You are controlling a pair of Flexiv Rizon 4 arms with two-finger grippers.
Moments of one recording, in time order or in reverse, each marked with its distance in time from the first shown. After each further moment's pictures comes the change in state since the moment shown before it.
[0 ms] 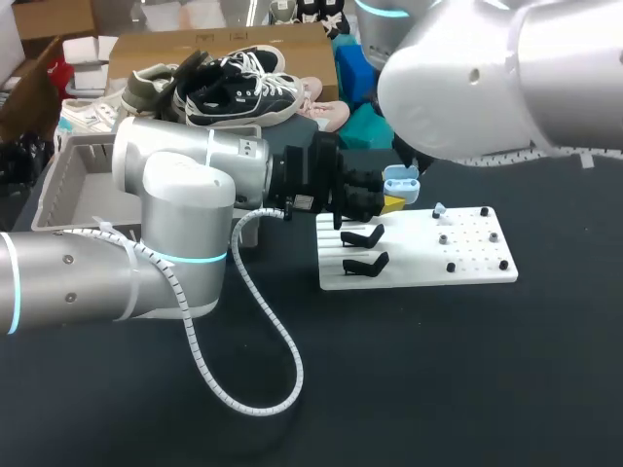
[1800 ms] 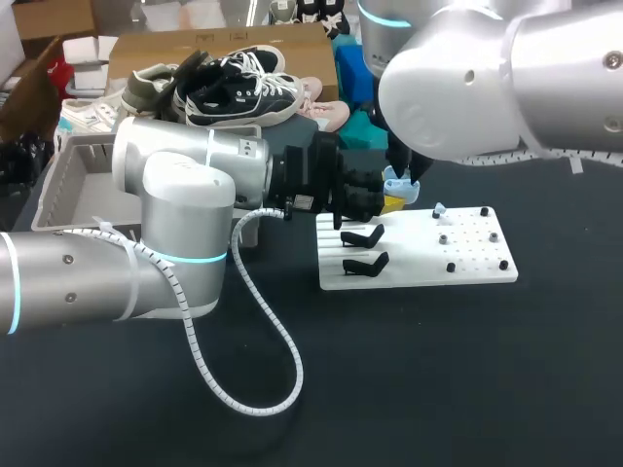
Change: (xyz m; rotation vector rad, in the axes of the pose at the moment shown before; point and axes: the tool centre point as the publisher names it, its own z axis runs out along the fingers) left arm 0.000 0.000 0.000 0.000 0.000 0.000; right arm 0.003 0.011 0.029 -0.016 0.074 -0.022
